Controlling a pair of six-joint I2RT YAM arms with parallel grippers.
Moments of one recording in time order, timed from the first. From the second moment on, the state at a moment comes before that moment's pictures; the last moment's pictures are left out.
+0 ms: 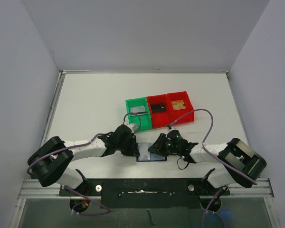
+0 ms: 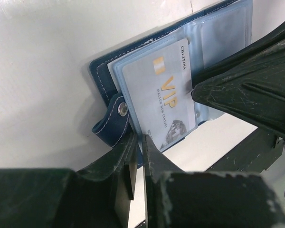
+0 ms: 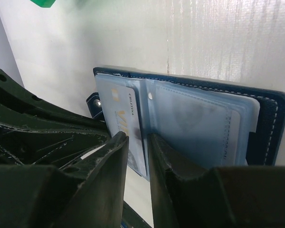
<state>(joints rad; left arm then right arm) -0.84 1.45 0.58 -0.03 0.19 -0.75 0.76 1.40 0.35 0.36 -0.19 1.11</state>
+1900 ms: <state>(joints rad) -0.85 1.43 0.55 0.01 0.14 -0.78 0.57 1.27 0.26 0.36 -0.42 0.91</state>
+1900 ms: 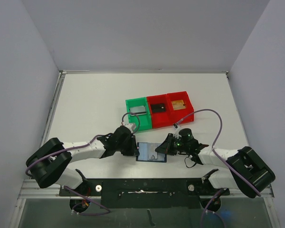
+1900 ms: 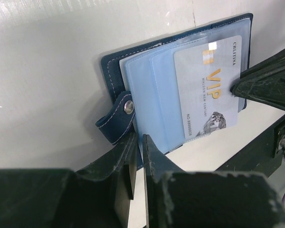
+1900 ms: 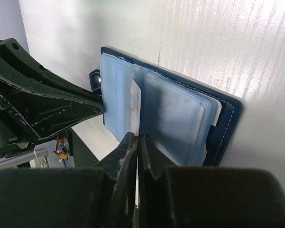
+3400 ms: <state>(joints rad) -0.91 1.53 0.68 -0.06 0.07 -0.75 0.67 1.41 0.32 0.41 -0.31 1.03</state>
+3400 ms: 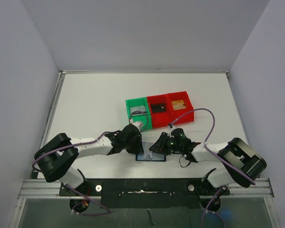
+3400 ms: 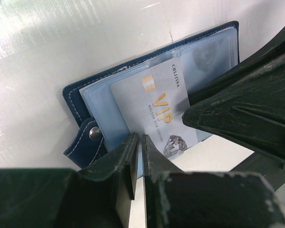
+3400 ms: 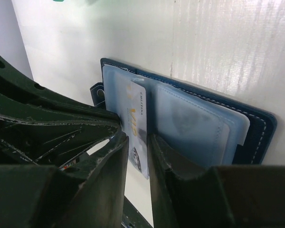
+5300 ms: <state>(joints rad) -0.91 1.50 0.64 -0.02 0.07 -0.75 0.65 1.54 0.24 0.71 -0.42 1.10</state>
